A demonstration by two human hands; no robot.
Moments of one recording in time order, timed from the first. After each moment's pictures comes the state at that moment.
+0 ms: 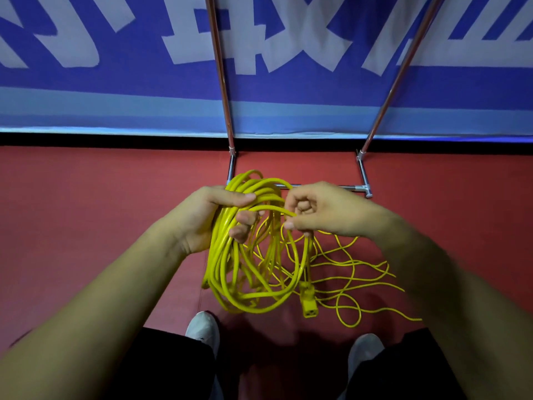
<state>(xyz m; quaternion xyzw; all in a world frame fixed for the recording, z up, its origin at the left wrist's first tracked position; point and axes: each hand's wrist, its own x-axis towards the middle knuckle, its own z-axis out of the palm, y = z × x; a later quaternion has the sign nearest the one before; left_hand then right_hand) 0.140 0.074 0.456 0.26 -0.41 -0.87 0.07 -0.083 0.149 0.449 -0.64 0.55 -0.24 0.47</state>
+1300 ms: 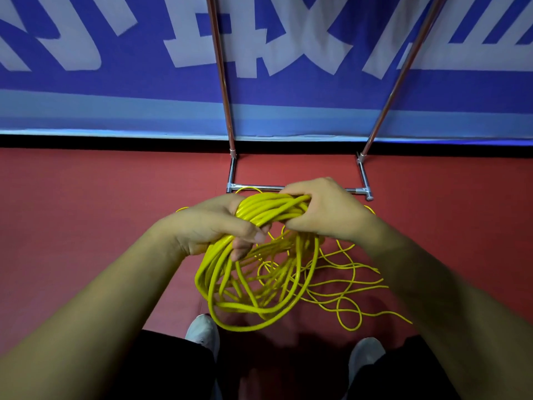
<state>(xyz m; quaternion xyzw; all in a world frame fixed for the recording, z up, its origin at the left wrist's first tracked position) 0.139 0.081 0.472 0.32 -0.67 -0.67 0.03 -0.064 0.149 0.465 -0.68 0.63 -0.25 0.27</state>
